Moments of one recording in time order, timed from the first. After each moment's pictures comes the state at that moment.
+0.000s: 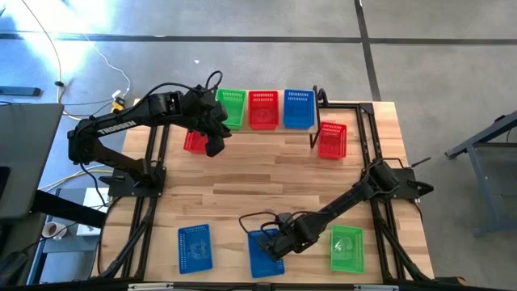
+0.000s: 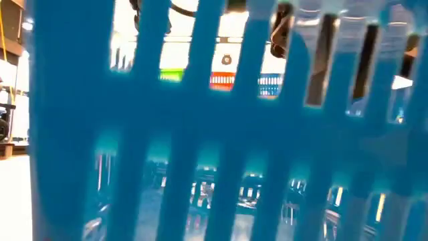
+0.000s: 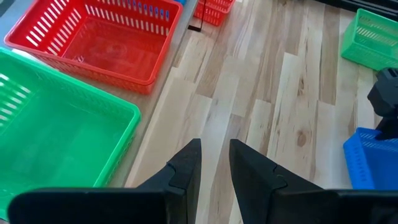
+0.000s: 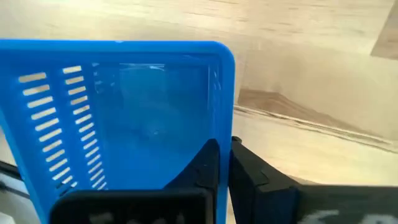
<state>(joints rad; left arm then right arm) 0.41 1.31 1.42 -0.95 0.07 -0.05 0.55 2.09 1.59 -0.75 0.06 1.94</state>
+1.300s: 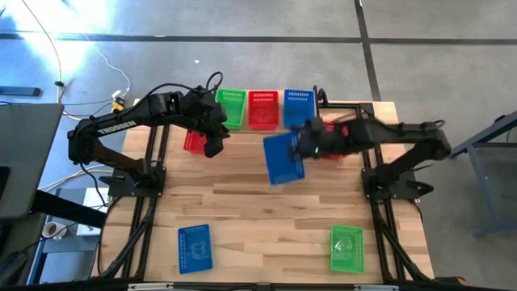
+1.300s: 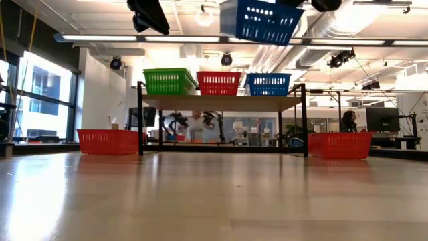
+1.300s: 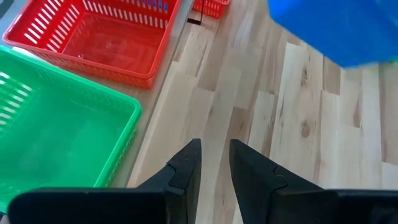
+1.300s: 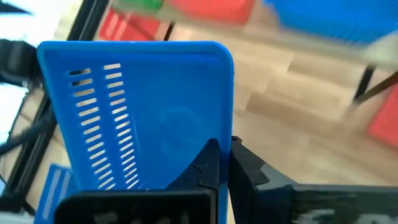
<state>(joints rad) 0.41 1.31 1.42 -0.98 0.07 -0.01 0.07 1.45 1.59 -1.13 0.34 1.20</state>
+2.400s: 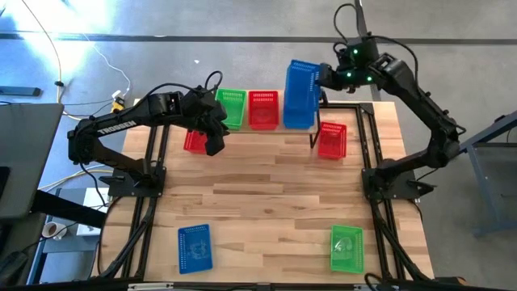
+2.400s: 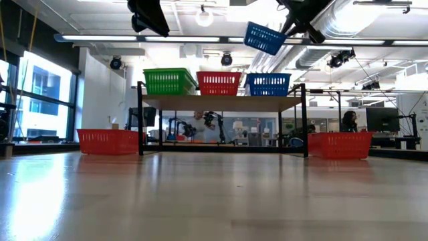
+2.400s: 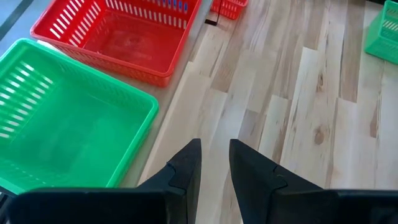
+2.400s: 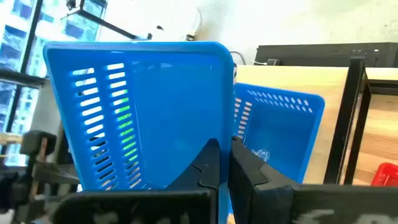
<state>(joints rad) 0.41 1.31 1.42 -0.98 0.01 -0.05 -0.85 1.36 1.59 -0.92 -0.31 0.75</state>
